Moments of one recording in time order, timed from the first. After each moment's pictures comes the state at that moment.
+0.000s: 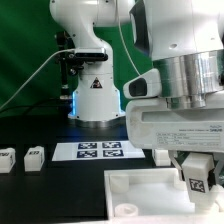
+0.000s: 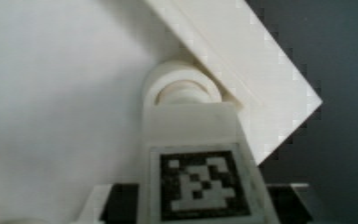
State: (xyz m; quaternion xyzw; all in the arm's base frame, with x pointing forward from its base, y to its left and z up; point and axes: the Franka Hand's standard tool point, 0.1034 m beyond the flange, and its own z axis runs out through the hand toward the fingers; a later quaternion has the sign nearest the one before) arm 0.638 0.104 0.069 -0.89 0.45 -0.03 0.08
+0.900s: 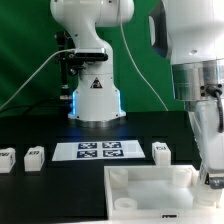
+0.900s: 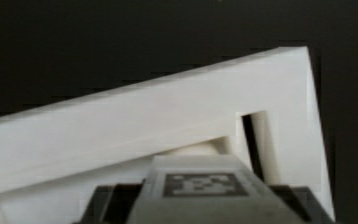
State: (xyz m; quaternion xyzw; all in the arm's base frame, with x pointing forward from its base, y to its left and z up) arm 0.623 0.131 0.061 -0.60 0.80 0.01 0.07
